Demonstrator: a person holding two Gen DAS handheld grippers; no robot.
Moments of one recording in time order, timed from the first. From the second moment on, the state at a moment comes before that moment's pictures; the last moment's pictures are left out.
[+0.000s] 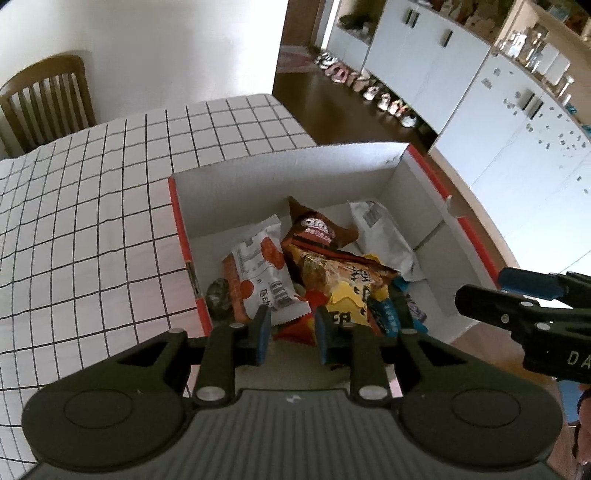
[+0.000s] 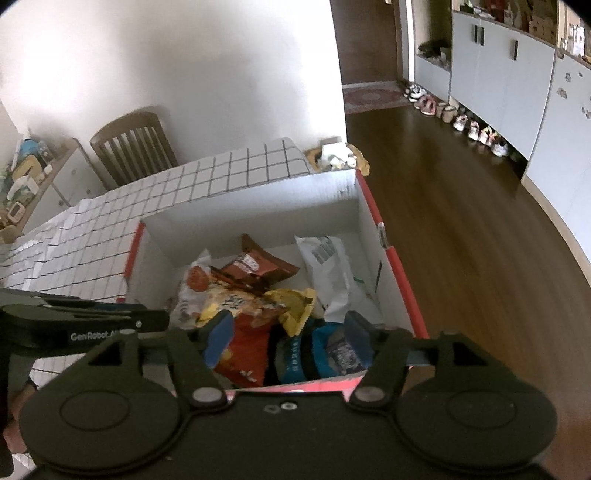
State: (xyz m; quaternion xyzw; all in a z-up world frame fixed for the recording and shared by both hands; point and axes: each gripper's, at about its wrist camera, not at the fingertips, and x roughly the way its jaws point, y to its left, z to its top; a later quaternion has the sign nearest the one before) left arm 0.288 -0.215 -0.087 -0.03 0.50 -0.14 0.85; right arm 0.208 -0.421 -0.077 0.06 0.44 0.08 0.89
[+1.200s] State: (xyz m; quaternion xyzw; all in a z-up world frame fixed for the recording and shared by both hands) left arm 0.185 -0.129 -0.028 -0.04 0.38 -0.20 0.90; right arm 0.085 -0.367 -0.024 0.08 0.27 0.12 0.95
